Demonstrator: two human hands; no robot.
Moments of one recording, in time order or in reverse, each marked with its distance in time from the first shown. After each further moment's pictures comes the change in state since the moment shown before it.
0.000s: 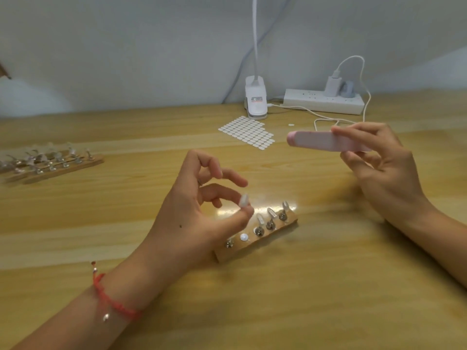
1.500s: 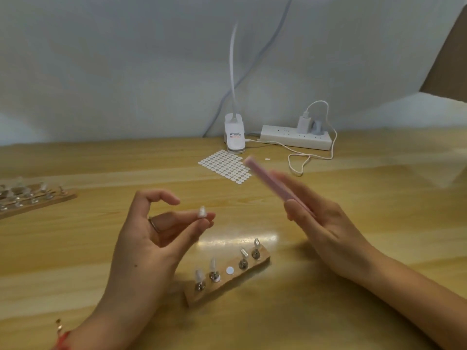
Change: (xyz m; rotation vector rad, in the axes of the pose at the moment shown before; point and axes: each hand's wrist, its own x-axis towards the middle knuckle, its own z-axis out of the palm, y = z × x) left_hand 0.004 -0.009 0.003 -0.157 0.264 -0.031; right_hand -0.013 -0.030 0.008 0.074 -0.360 0.001
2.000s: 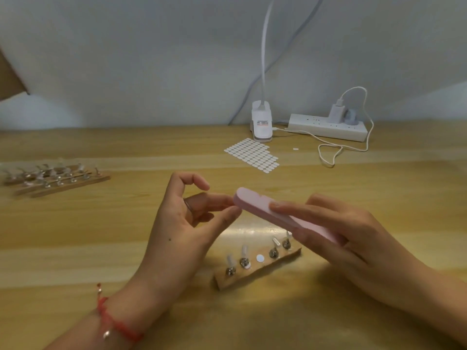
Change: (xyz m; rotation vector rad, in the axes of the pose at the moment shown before) left_hand 0.005 0.000 -0.007 0.025 -0.059 -0.071; right_hand -0.009 -0.028 0.010 -0.159 -0.175 -0.206
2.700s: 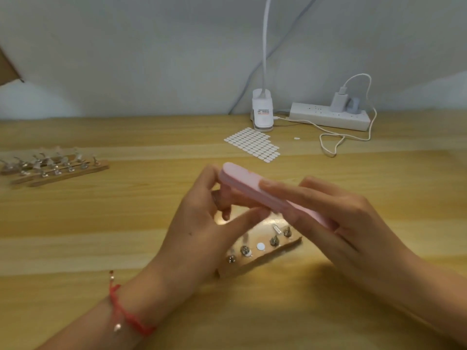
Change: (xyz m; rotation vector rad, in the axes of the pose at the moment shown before) left_hand -0.002 0.001 0.010 0.027 -0.113 0.053; right_hand 0.008 -0.013 0.010 0.038 0.094 -0.067
